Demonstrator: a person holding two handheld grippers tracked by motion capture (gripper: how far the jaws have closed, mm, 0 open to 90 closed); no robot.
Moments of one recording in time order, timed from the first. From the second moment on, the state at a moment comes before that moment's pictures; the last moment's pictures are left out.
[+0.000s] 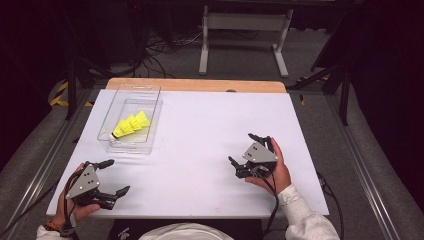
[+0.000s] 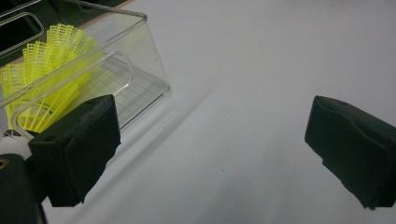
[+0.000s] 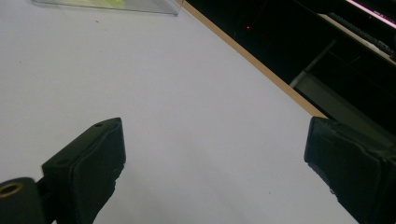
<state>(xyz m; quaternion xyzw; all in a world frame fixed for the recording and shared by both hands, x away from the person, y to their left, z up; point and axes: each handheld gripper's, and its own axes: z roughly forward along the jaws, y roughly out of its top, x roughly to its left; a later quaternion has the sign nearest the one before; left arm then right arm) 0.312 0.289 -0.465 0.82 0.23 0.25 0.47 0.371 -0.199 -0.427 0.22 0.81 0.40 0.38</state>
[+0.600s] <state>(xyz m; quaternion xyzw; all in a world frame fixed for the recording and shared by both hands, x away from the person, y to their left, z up) 0.315 0.287 -0.465 0.82 0.22 0.24 0.47 0.348 -0.234 -0.461 0.26 0.80 0.38 0.37</state>
